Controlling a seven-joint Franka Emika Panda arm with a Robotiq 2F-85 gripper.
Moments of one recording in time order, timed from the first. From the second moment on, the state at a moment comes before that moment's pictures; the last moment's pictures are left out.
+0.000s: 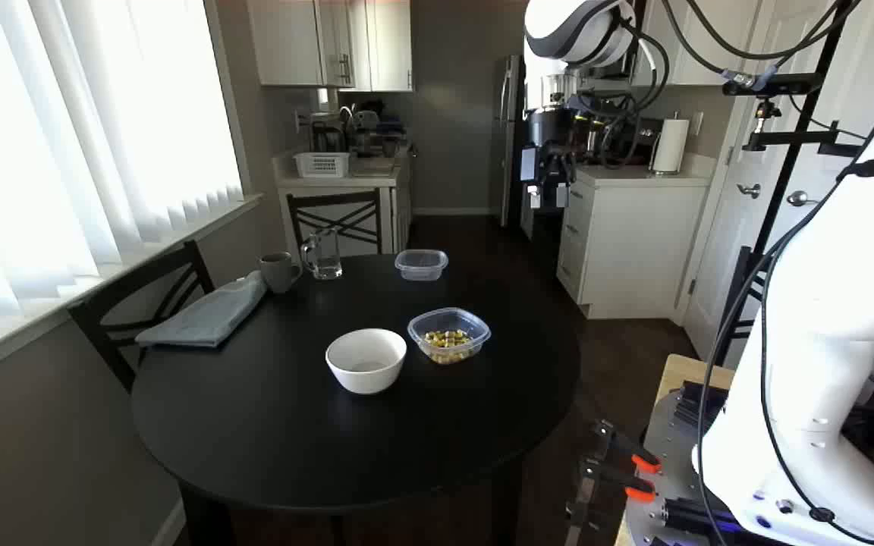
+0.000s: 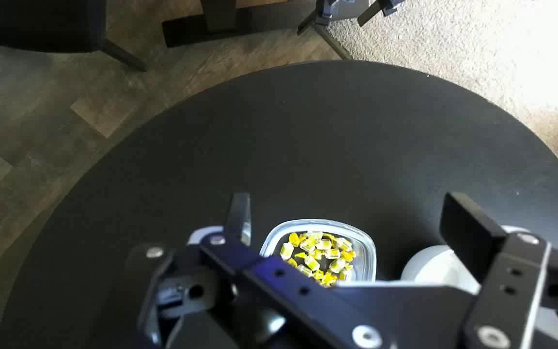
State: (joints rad) arm -0.10 -0.30 -0.26 -2.26 0.01 1.74 -0.16
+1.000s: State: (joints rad) arm -0.10 -0.30 -0.26 -2.26 0.01 1.75 -0.16
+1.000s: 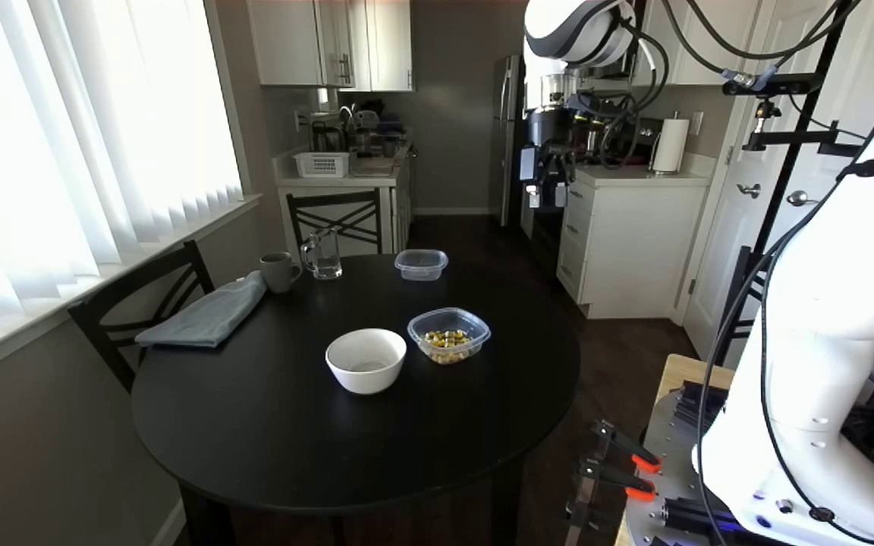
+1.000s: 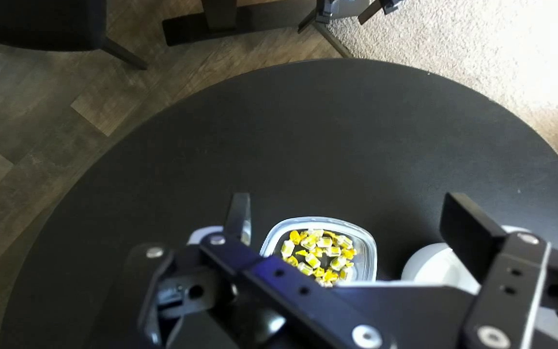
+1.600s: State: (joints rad) arm -0.08 -0.25 -0.13 -2.29 0.15 2.20 0.11
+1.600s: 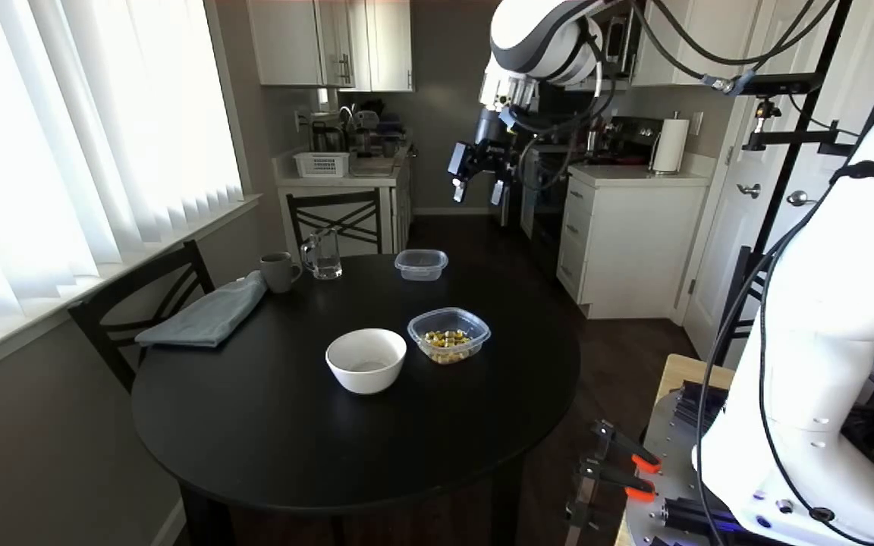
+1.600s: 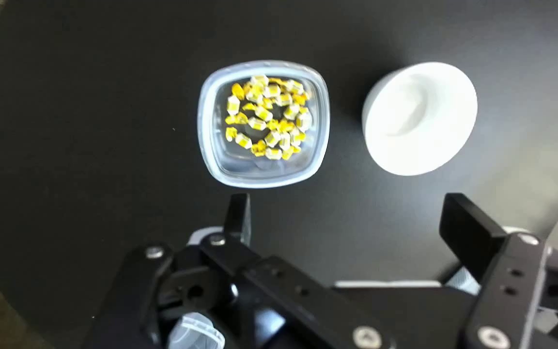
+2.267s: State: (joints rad) arm -0.08 0.11 -0.11 -2.28 0.19 2.73 0.42
